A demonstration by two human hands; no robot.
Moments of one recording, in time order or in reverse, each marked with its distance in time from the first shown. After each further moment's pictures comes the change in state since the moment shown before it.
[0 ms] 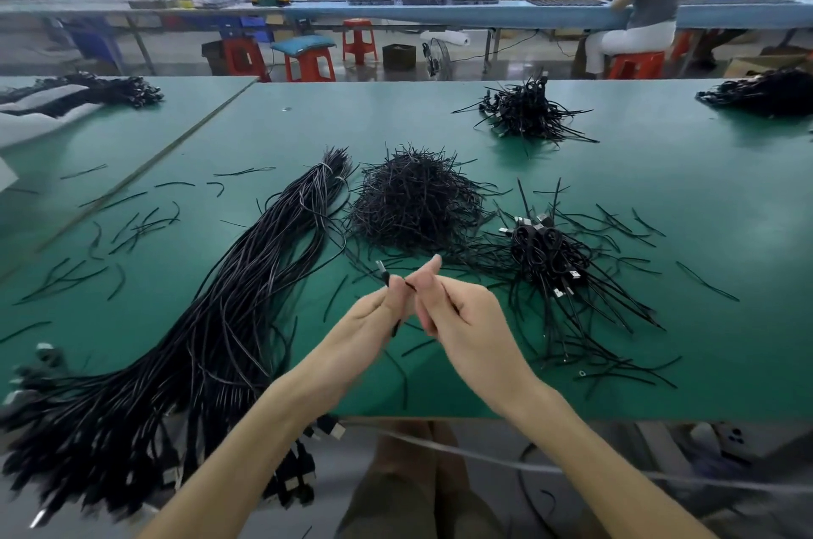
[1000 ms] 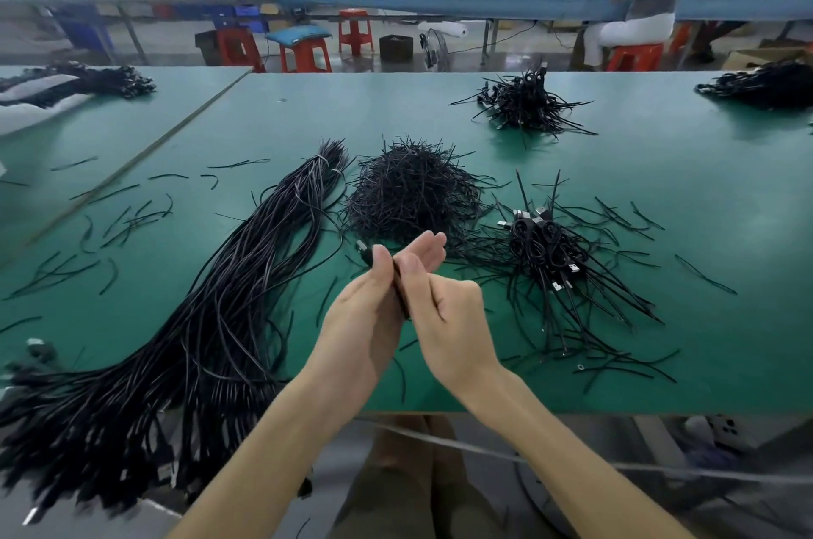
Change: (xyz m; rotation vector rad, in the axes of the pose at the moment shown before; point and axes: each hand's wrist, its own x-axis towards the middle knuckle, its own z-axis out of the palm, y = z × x) left_hand 0.002 0.003 0.017 -0.415 0.122 0.099; right_hand 0.012 0.013 0.024 -0.100 0.218 -0.153
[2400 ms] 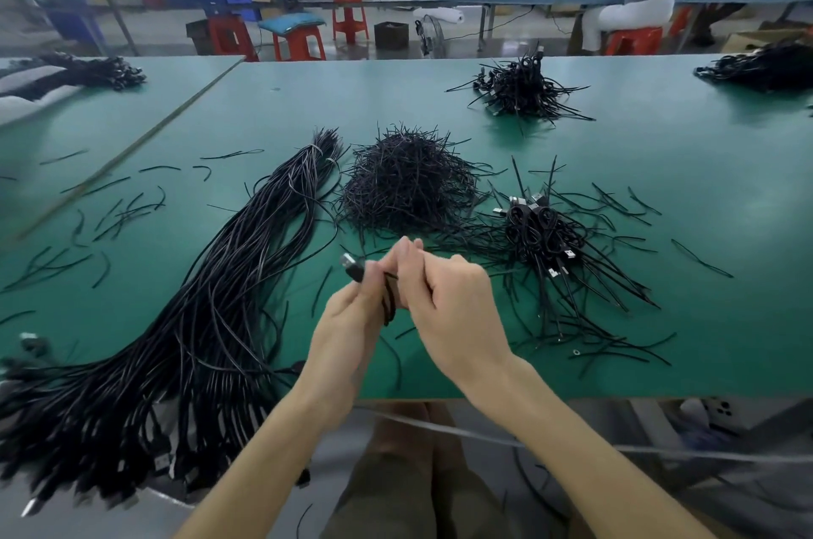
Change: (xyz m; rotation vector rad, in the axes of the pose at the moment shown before) left_hand -0.016 -0.008 -0.004 0.112 0.083 0.034; right_hand 0.001 -0.012 -0.009 -0.311 -0.033 -0.049
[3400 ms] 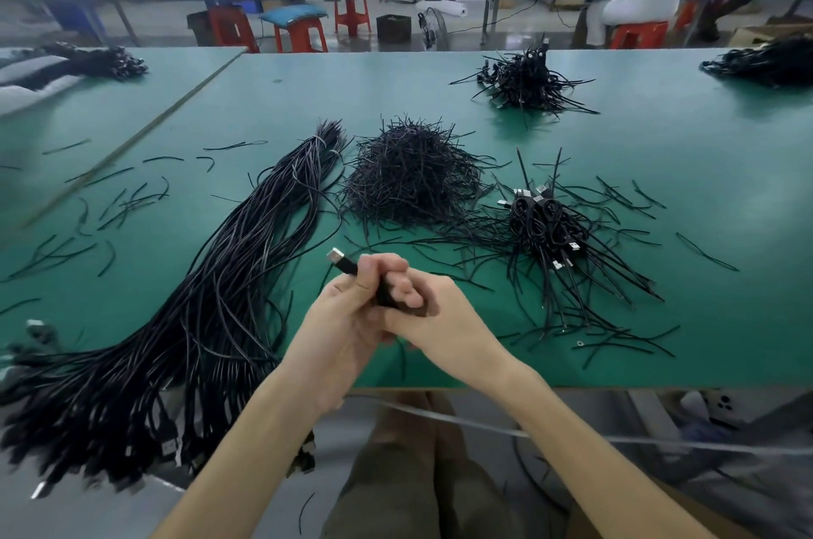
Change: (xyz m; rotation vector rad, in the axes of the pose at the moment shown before) left_hand -0.005 0.011 -0.006 -0.266 0.001 -0.136; right_hand -0.015 0.016 0.011 0.606 -0.397 0.340
